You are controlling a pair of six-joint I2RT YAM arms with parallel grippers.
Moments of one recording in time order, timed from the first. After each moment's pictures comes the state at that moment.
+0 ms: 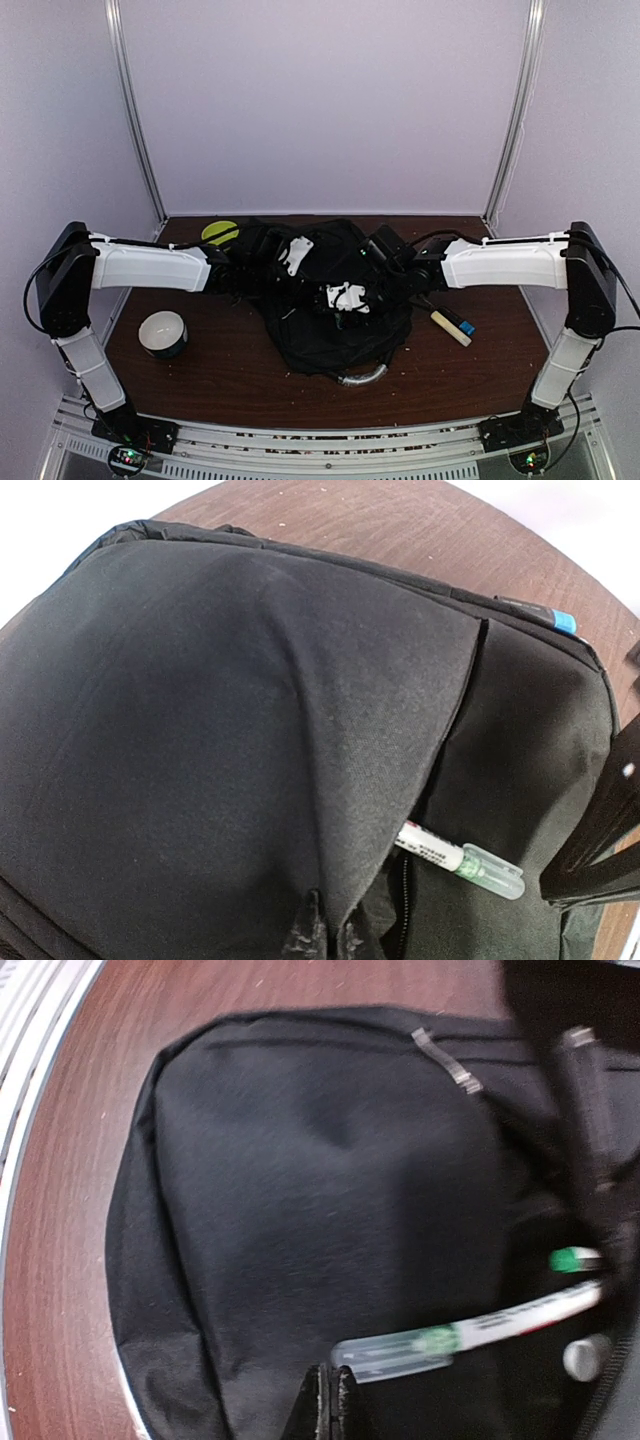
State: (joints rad) left arm -0.84 1.74 1.14 -0.08 0.12 -0.05; right arm 0.87 1.74 1.23 -0.47 -0.30 -0.78
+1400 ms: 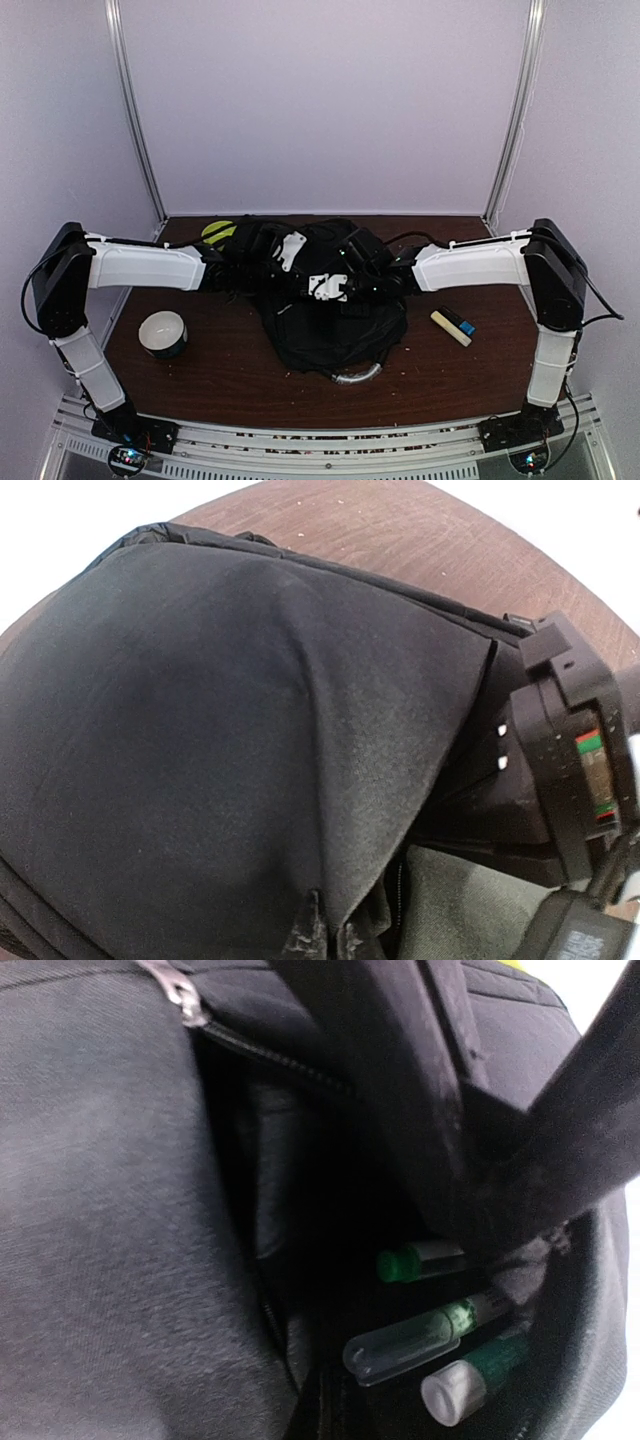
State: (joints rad) left arm -0.81 1.72 1.11 -0.05 0.13 -0.06; right arm 0.88 1.91 1.32 -0.26 0.07 -0.76
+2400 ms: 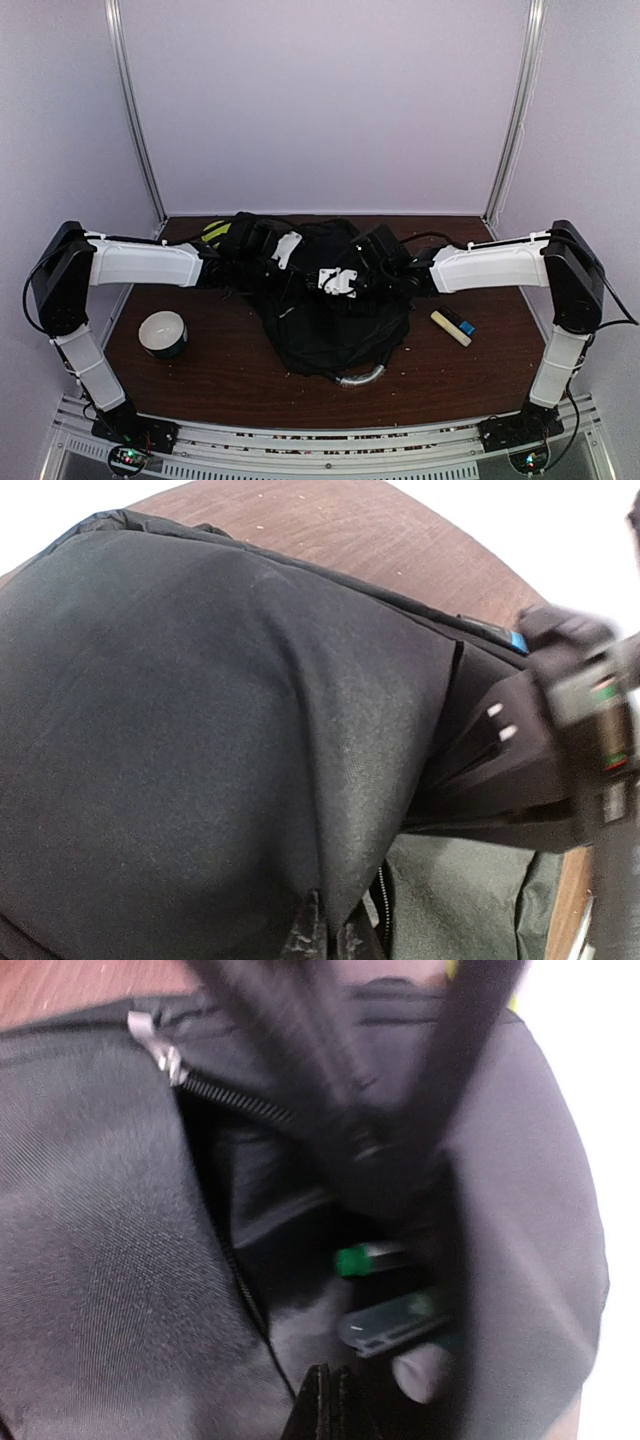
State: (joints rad) left arm -0.76 1.73 1.11 -0.05 0.30 -0.12; right arm 0.86 1.81 1.21 -0.15 -0.05 -0.73
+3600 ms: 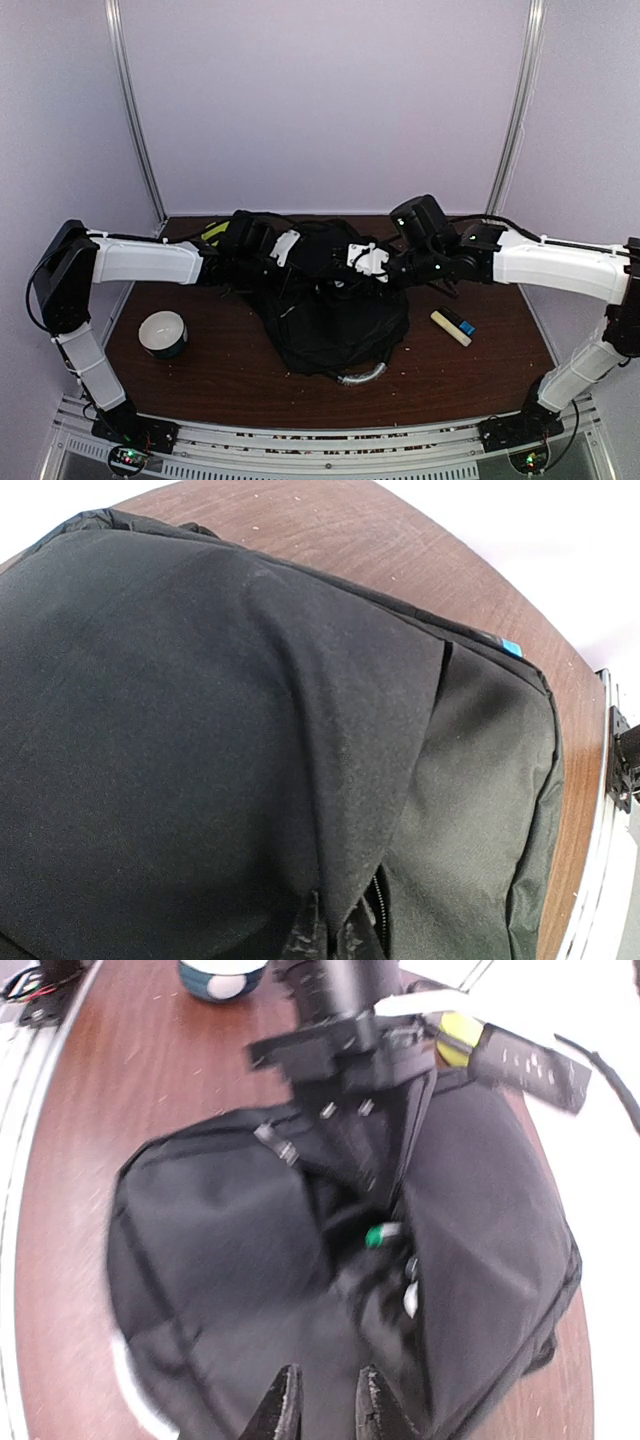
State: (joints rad) left arm -0.74 1.74 1.12 -0.03 0.36 -0.15; right arm 0.86 1.51 1.19 -0.38 -0.18 -0.61
